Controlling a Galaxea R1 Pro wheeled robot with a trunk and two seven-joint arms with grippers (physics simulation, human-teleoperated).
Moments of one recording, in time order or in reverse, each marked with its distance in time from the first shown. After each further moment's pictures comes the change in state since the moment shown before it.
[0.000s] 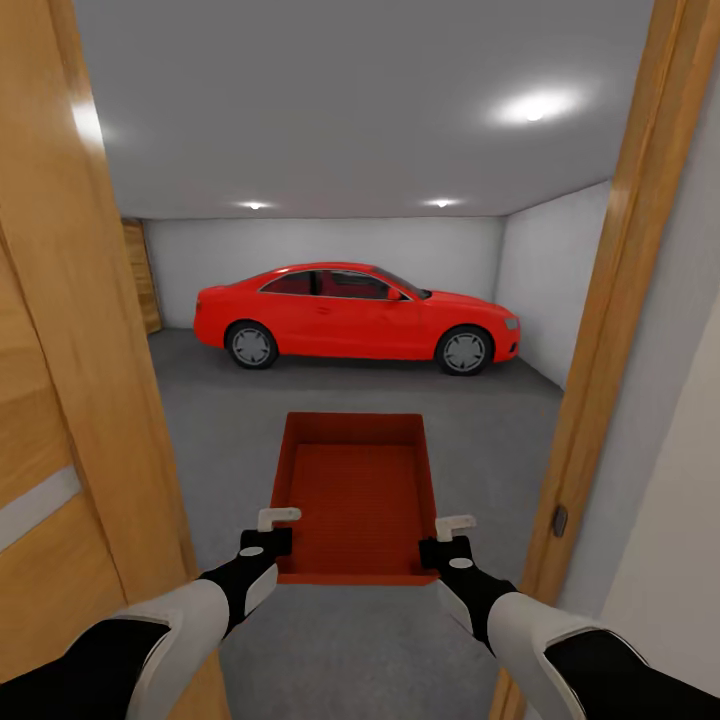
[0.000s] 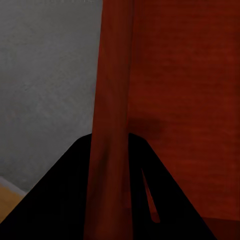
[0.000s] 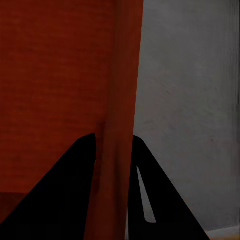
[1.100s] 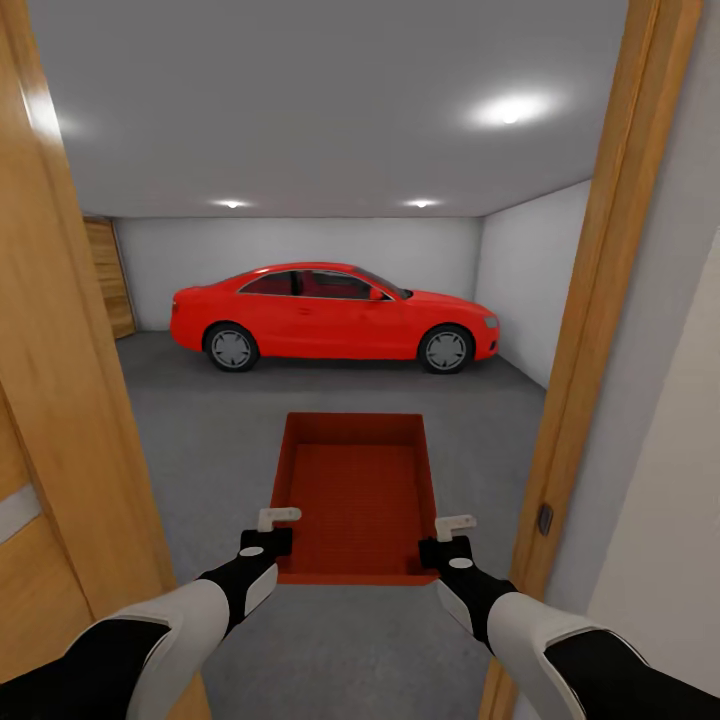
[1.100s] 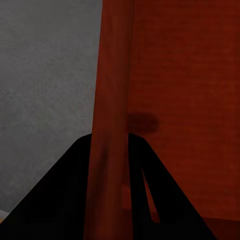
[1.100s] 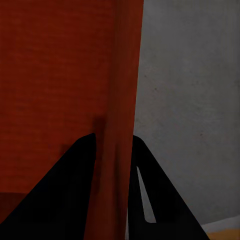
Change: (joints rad) left arm 0.000 0.000 -0.001 -0.001 0.001 0.001 0.000; right arm 0.000 0.000 0.000 0.000 0.000 0.000 0.000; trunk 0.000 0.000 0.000
